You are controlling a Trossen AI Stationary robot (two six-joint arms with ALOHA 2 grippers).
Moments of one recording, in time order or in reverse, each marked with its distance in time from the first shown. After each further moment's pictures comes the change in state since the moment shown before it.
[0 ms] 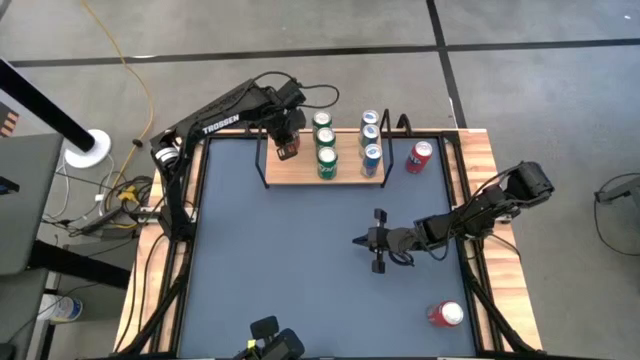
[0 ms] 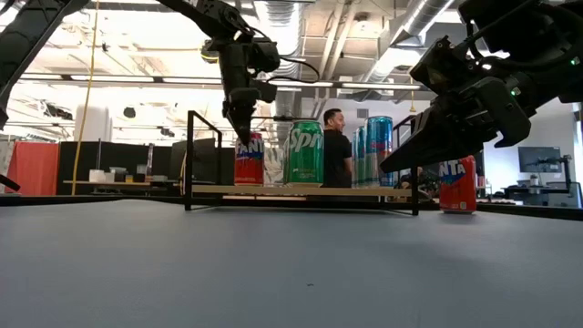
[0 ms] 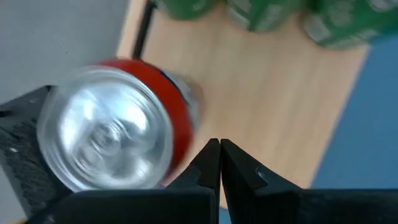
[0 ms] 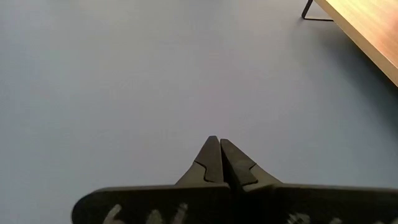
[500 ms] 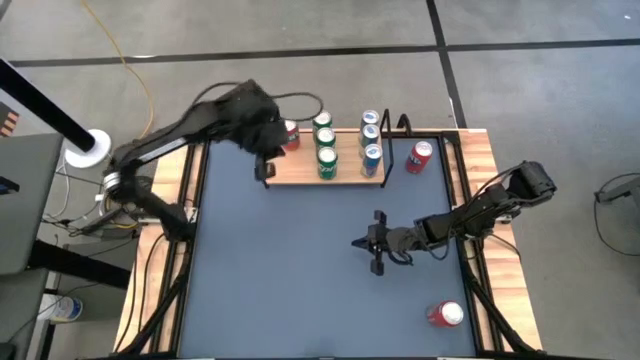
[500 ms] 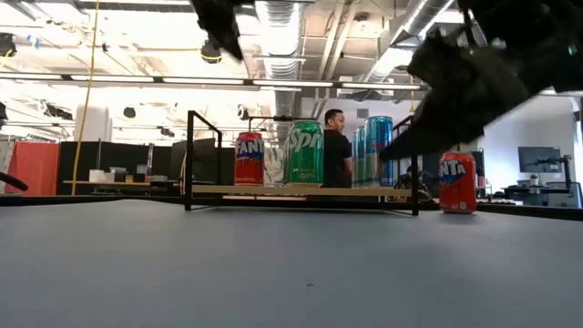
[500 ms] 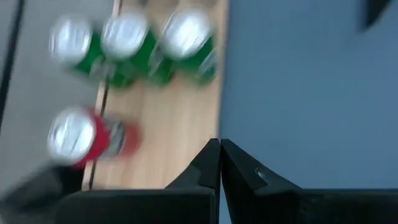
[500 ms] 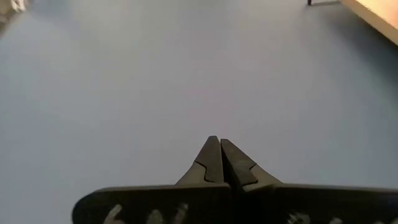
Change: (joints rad) left arm -0.236 -0.451 -0.153 0.058 0.108 0.000; right arm 0.003 -0.037 0.045 -0.064 -0.056 0.159
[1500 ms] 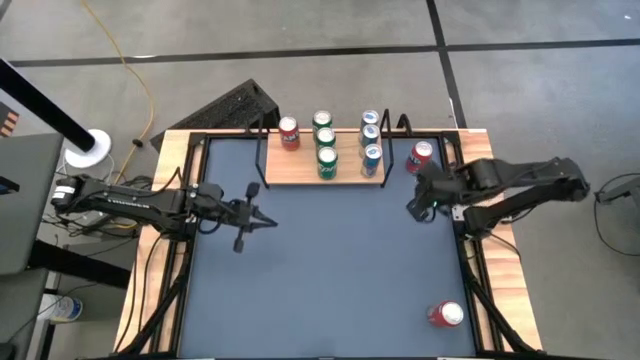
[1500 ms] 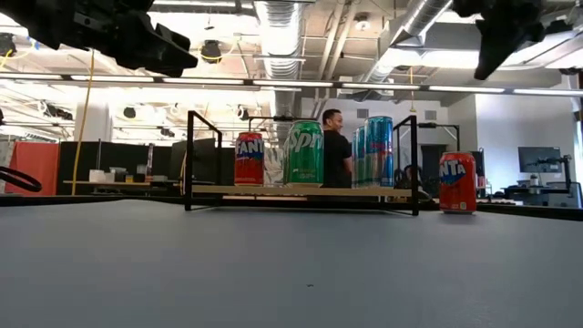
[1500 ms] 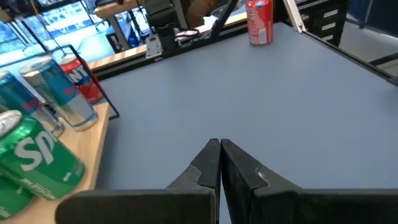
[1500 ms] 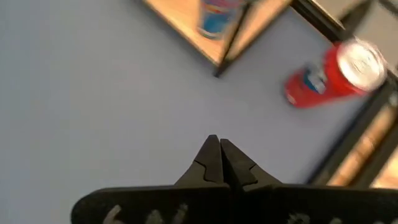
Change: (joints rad) left arm -0.449 -0.630 -1.192 1.170 -0.013 -0.077; right arm -0.238 -0.394 0.690 -1.855 0.134 0.553
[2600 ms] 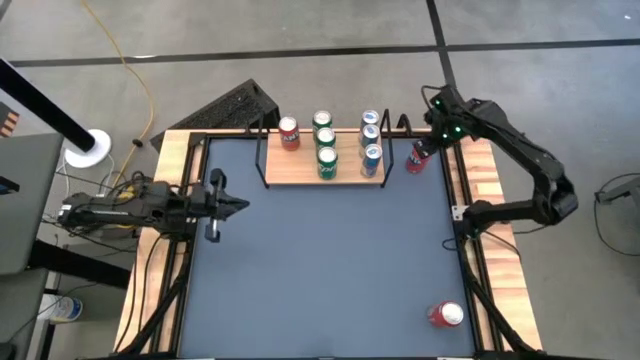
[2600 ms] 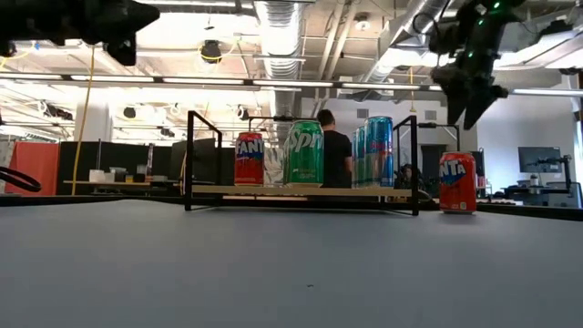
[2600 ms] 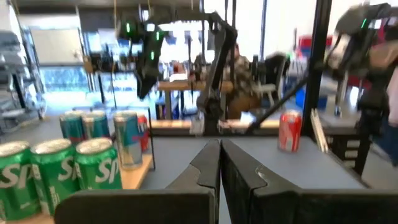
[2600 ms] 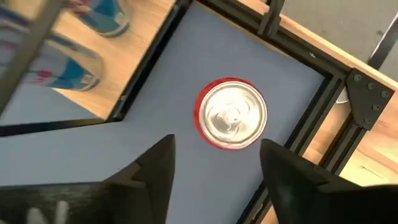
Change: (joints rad) left arm 0.000 -0.586 -0.207 0.072 -0.162 -0.251; right arm -1.068 0.174 -0.005 0.285 -0.471 -0.803
